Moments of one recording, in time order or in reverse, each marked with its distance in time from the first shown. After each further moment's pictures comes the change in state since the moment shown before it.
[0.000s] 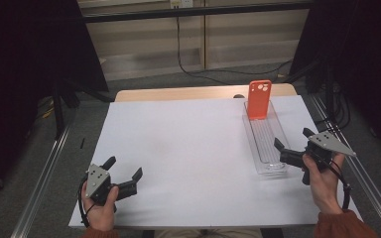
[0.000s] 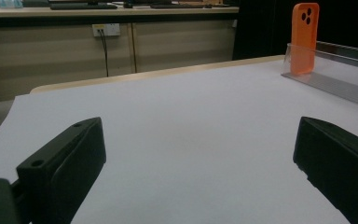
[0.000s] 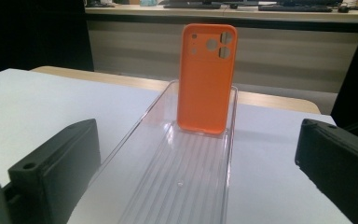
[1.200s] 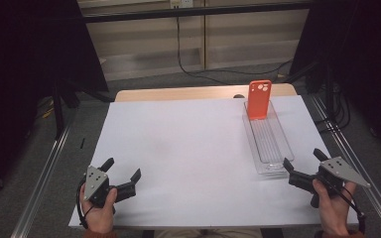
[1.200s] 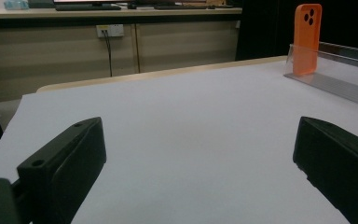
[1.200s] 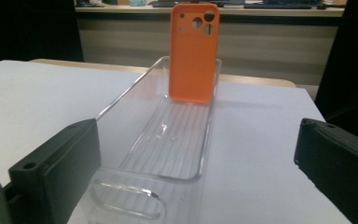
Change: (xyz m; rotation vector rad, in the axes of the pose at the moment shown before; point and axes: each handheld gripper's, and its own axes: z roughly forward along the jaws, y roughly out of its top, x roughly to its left) left arm 0.000 -0.002 -0.008 0.002 0.022 0.003; right arm 0.002 -0.038 -0.049 -0.013 -0.053 0.014
